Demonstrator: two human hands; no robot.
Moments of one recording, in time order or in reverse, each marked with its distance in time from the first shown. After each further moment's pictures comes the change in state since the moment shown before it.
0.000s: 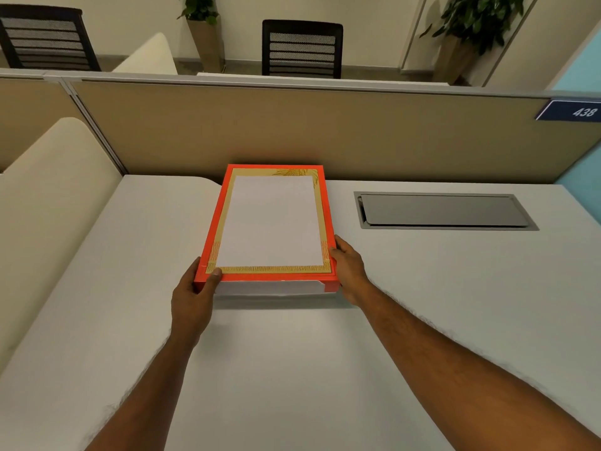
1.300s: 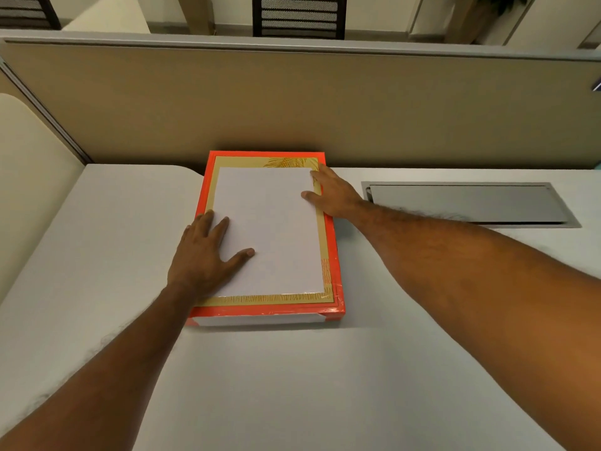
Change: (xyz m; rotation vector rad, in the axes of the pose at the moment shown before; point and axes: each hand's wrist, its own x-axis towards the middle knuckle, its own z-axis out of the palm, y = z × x) left_hand 0.120 0.009 0.056 1.000 -0.221 0.384; right_hand 0.202 -0.054 0.009 -1.151 -0.147 -0.403
